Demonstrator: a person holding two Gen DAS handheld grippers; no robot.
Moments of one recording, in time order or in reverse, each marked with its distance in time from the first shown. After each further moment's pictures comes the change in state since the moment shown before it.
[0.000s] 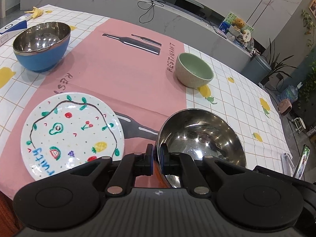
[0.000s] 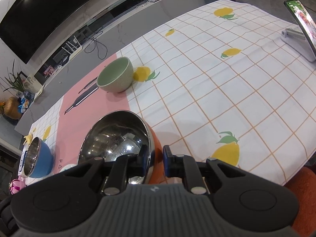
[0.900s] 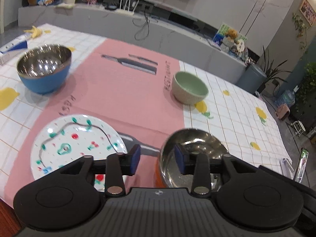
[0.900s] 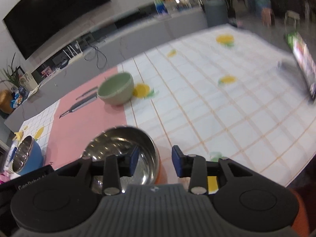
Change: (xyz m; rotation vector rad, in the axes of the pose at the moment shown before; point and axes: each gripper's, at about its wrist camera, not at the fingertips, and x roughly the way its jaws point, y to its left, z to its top) left arm -0.026 0.001 0.008 0.051 -0.118 0.003; right arm -0.025 0.018 -0.003 -0.146 -0.146 -0.073
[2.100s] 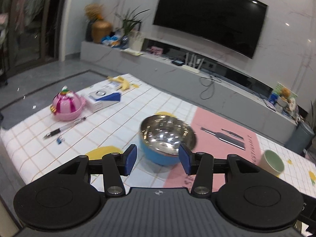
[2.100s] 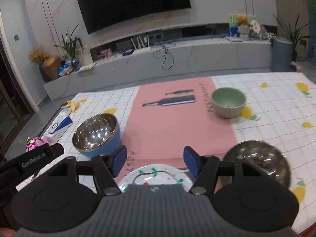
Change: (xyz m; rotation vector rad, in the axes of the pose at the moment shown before) left arm -0.071 0.154 0.047 -0.151 -0.312 0.299; right arm -0.010 0.181 -0.030 -0.292 -0.019 0.226
